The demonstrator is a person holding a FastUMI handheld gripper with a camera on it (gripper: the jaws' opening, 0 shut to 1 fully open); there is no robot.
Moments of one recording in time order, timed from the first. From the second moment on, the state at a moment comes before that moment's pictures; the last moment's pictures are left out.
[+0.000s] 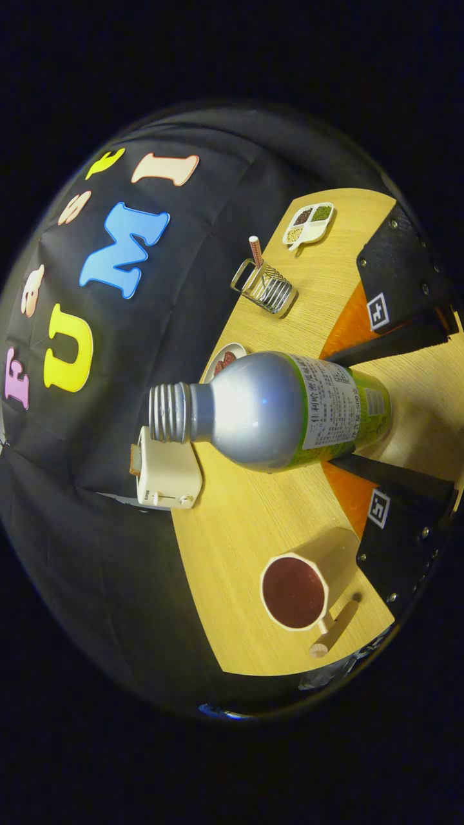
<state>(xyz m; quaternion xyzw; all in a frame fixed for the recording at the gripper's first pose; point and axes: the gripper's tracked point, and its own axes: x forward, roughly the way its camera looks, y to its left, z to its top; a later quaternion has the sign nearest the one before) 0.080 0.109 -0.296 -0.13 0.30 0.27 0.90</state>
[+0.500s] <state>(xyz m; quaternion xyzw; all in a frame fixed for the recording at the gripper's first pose) 0.128 0.119 -0.297 -0.09 0.25 0.26 0.93</state>
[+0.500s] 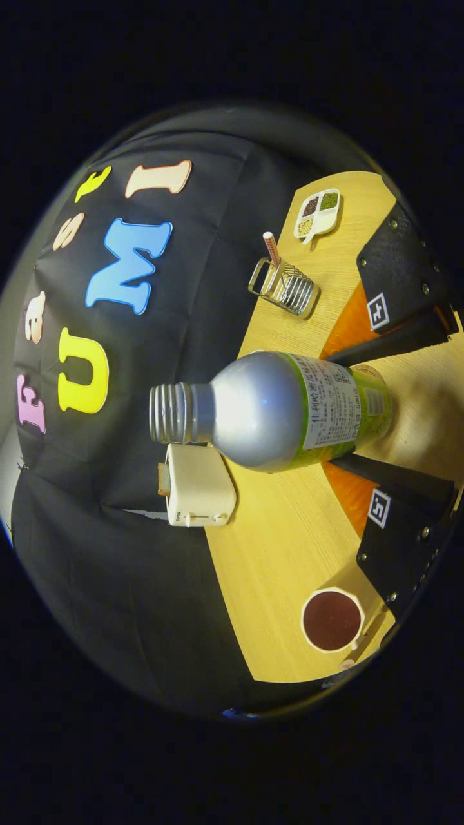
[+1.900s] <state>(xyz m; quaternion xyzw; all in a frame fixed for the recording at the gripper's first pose) 0.145 0.115 -0.320 -0.02 0.27 0.23 0.94</state>
